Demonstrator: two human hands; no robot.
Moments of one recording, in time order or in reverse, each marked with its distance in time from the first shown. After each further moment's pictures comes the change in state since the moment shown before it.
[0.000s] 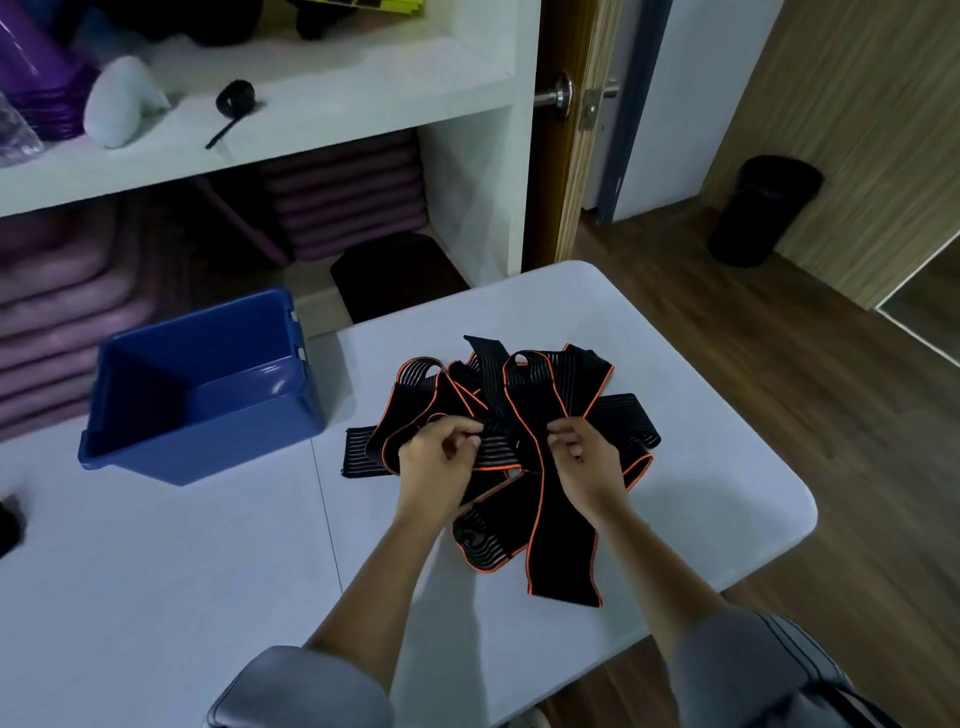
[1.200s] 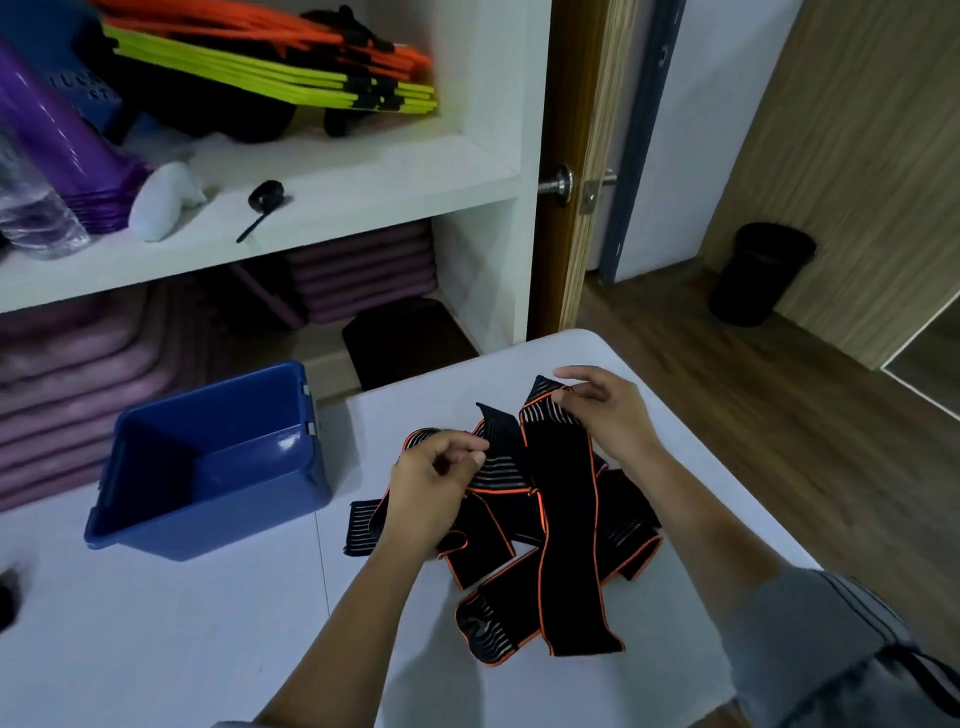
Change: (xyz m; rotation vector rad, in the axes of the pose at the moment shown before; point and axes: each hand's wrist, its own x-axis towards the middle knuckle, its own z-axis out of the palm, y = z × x) left_hand 0.038 0.052 -0.031 -0.189 -0.041 0.000; right_hand 0.086 -0.105 -0.056 0.201 -0.066 -0.128
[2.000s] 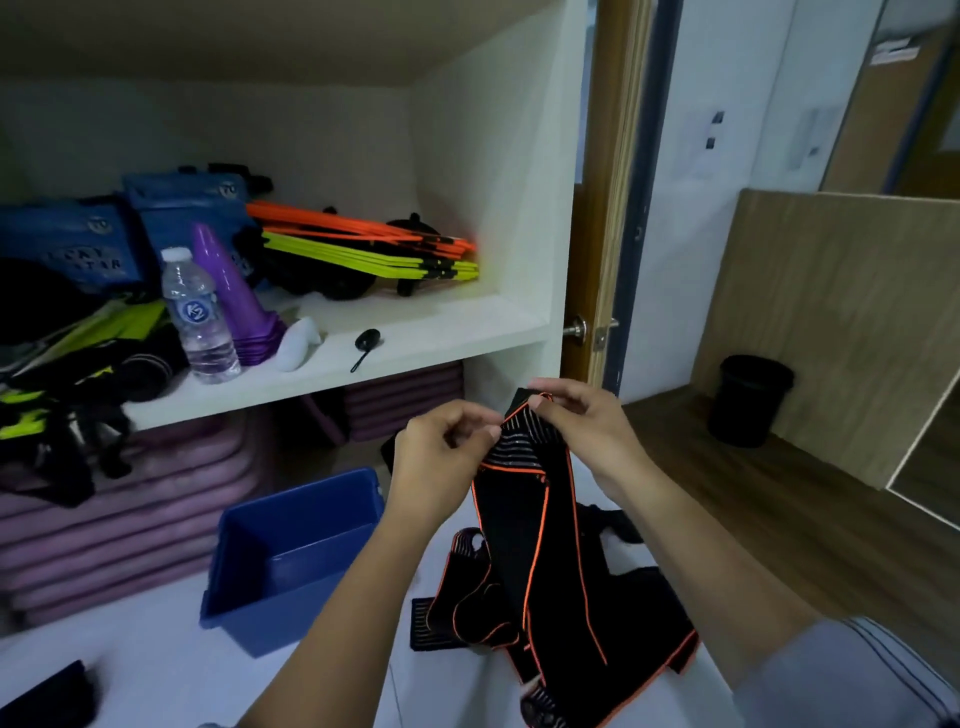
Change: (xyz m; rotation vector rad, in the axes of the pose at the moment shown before) left_hand -0.028 0.132 -0.117 0.030 0.113 0.424; right_hand -0.073 -0.180 0.054 0.163 -0.007 -0.228
